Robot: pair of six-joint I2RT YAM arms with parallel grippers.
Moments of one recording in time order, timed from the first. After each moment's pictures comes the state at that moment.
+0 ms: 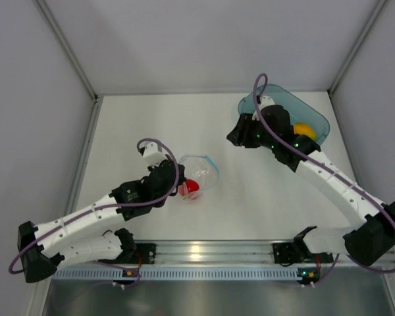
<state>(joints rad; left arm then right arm) -1.01 0.95 0.82 -0.43 -0.72 -1.01 0.53 1.28 1.19 -0.41 -0.06 0.51</state>
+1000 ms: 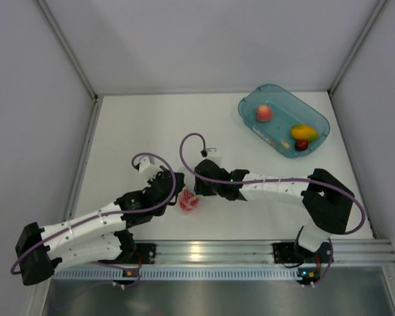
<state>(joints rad) -1.01 0.92 0.61 -0.27 -0.75 -1.27 1.07 1.63 1.02 -0.22 0.29 0.81</state>
